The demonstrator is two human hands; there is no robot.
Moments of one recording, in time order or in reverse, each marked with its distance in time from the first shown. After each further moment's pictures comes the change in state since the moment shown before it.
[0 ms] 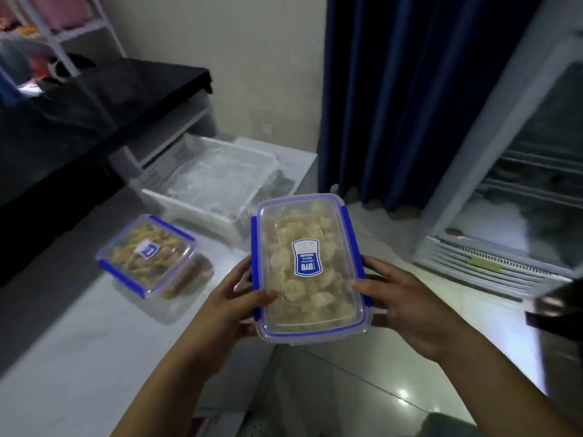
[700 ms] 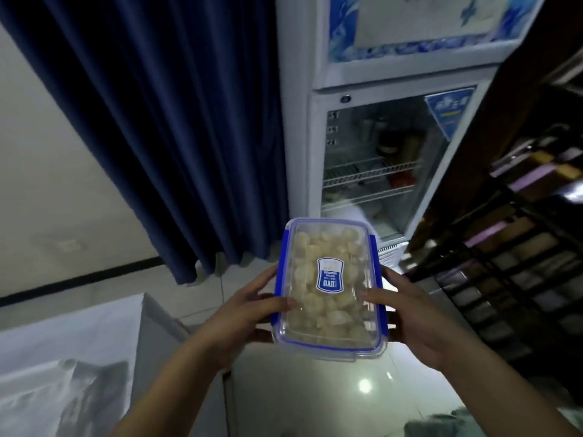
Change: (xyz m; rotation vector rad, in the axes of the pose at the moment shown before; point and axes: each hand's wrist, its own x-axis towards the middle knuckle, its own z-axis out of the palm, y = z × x) left_hand 0.338 0.095 0.218 0.386 -0.763 -0.201; right_hand 0.042 -0.060 -0.211 0.274 0.705 -0.150
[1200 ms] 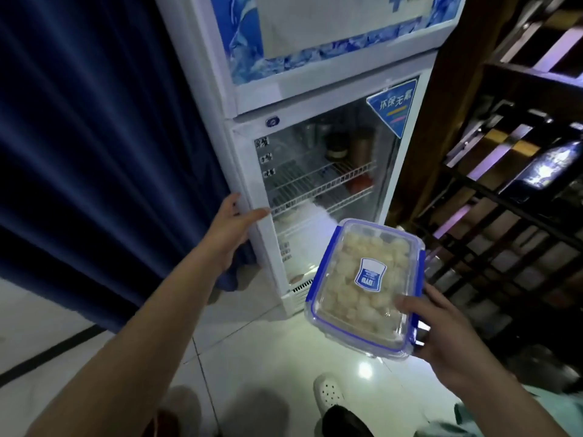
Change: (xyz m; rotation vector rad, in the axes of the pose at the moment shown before) left_hand 0.310 0.165 0.012 0.170 0.210 0.177; right_hand 0.091 -0.016 -0.124 0.288 0.510 -0.072
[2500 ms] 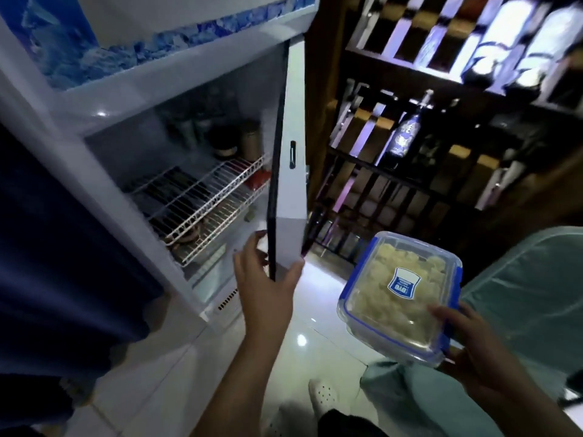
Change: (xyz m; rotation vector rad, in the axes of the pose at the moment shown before) left_hand -0.030 -0.066 0.144 0.105 -0.125 0.416; right_hand -0.064 -0.009 -0.036 0.193 0.662 0.076
